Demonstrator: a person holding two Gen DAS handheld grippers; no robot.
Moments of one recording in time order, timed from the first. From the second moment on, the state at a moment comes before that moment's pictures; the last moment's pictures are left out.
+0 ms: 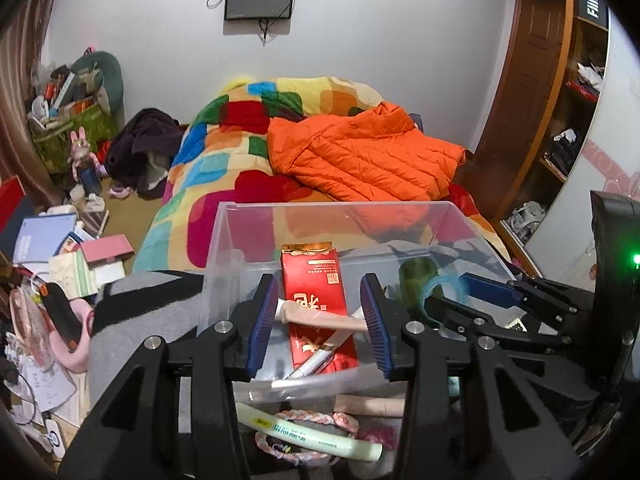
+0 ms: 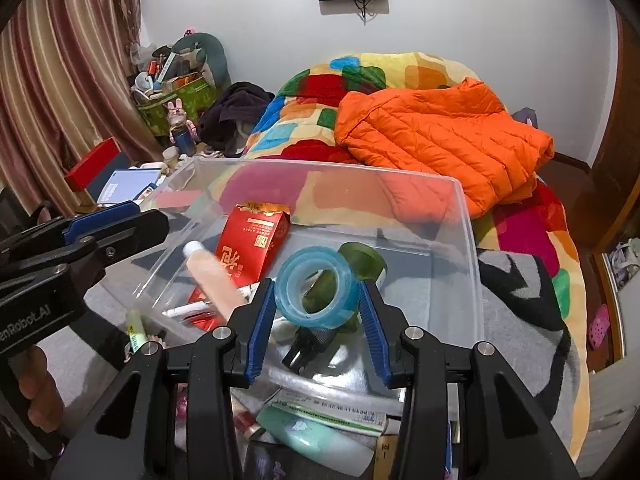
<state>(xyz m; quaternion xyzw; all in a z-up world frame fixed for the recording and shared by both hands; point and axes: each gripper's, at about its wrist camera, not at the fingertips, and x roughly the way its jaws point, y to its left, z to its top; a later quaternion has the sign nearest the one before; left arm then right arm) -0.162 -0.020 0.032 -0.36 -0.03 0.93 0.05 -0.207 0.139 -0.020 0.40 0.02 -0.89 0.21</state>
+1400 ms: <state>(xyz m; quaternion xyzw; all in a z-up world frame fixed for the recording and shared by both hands) -0.081 0.076 -0.023 -0.42 -0.01 0.90 0.12 -0.133 0.205 -0.059 0.42 0.06 -0.89 0.19</state>
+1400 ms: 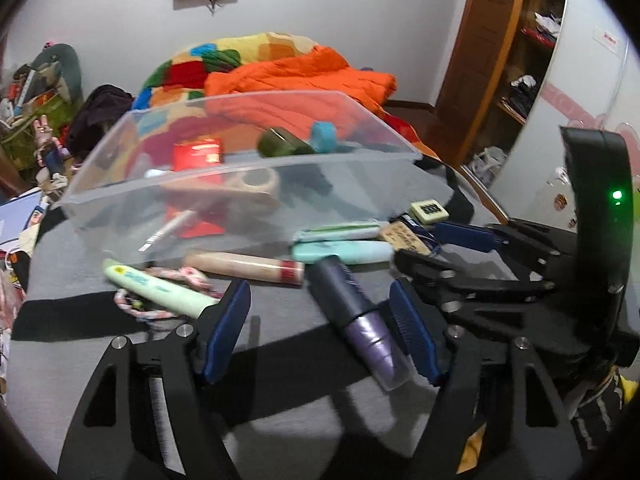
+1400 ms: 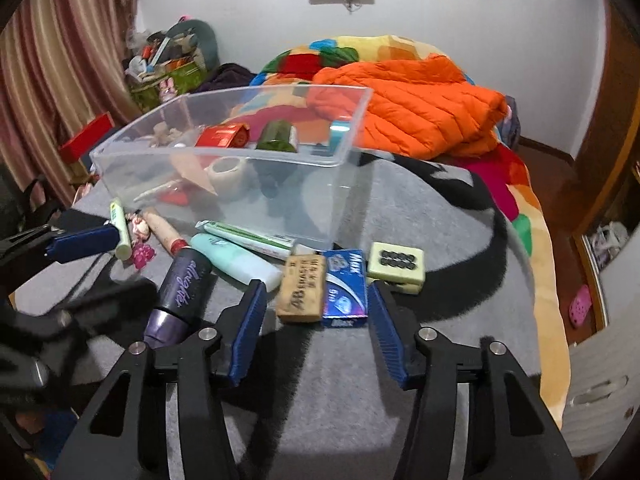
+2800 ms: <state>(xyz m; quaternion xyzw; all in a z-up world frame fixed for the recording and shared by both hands) -0.059 0.047 -0.029 -0.42 0.00 0.90 0.15 -0.099 0.209 -0.054 0.41 0.04 -0.89 0.19</state>
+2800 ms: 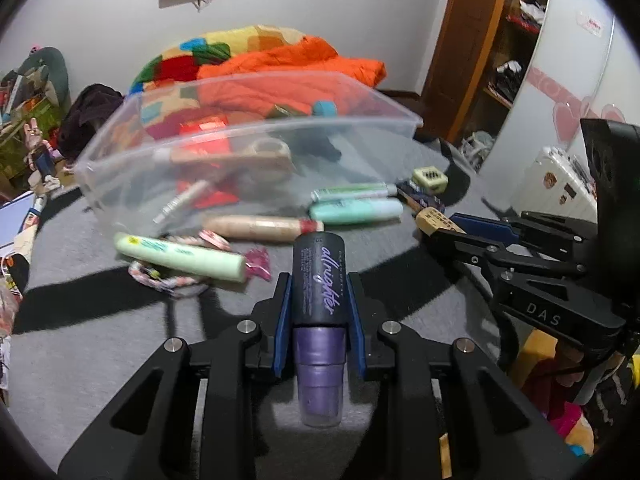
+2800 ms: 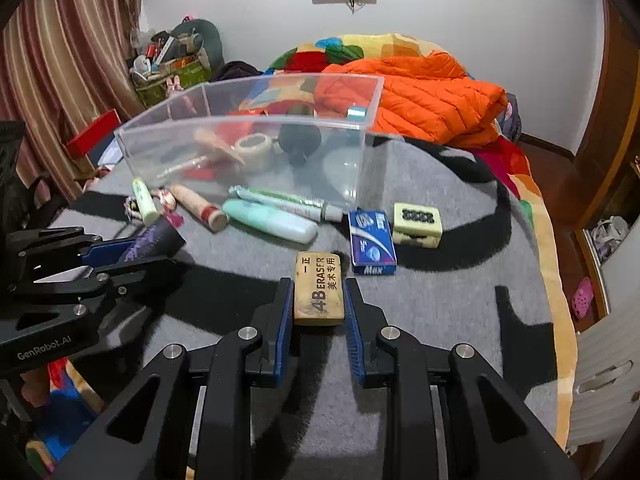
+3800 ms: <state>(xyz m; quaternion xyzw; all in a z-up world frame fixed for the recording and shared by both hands) -0.148 -0.023 0.037 -0.34 -0.07 0.94 0.05 -0.191 0.160 0.006 0.36 0.00 -0.91 0.21</state>
